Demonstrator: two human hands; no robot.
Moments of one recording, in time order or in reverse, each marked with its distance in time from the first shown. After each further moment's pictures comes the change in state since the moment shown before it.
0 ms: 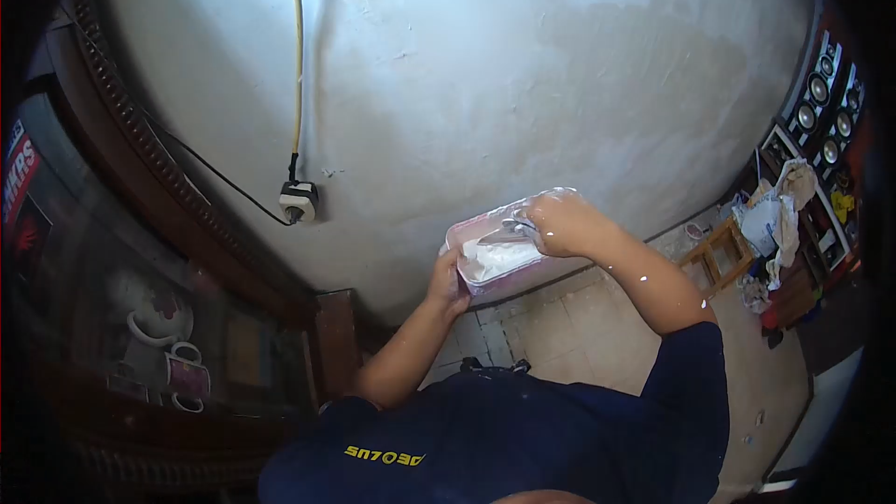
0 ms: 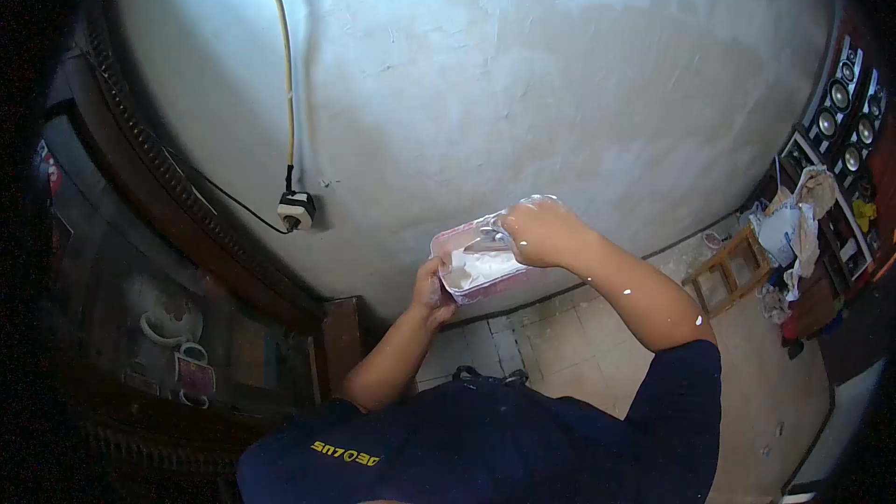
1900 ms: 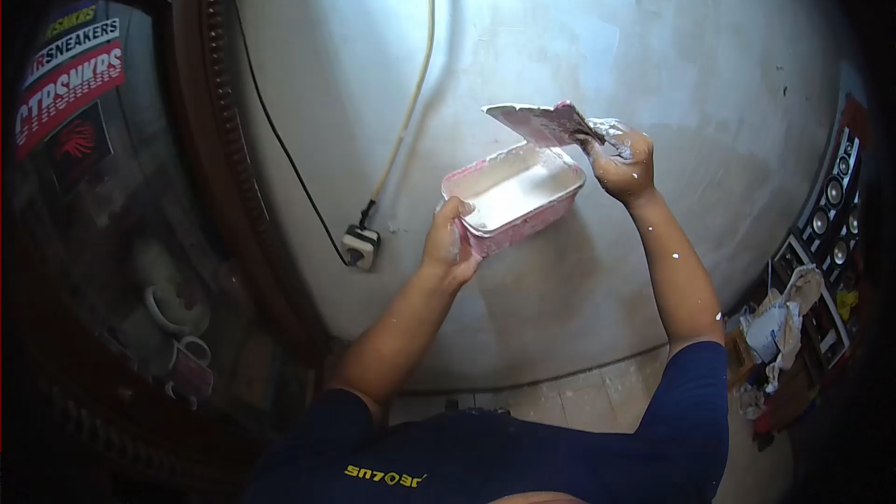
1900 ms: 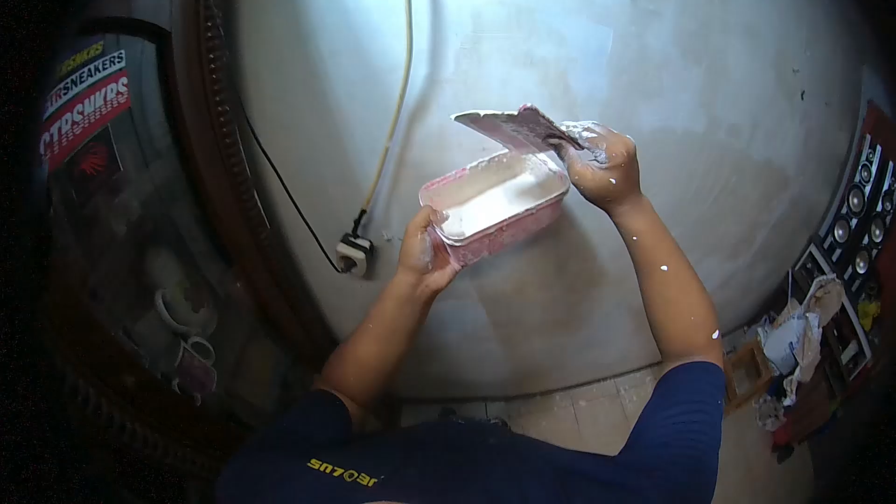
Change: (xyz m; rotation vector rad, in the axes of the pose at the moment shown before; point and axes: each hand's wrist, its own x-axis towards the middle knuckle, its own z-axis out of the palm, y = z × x) left_hand 0.000 0.183 0.071 -0.133 -0.376 0.357; right_hand 0.110 0.017 -0.137 0.155 1.145 -0.304
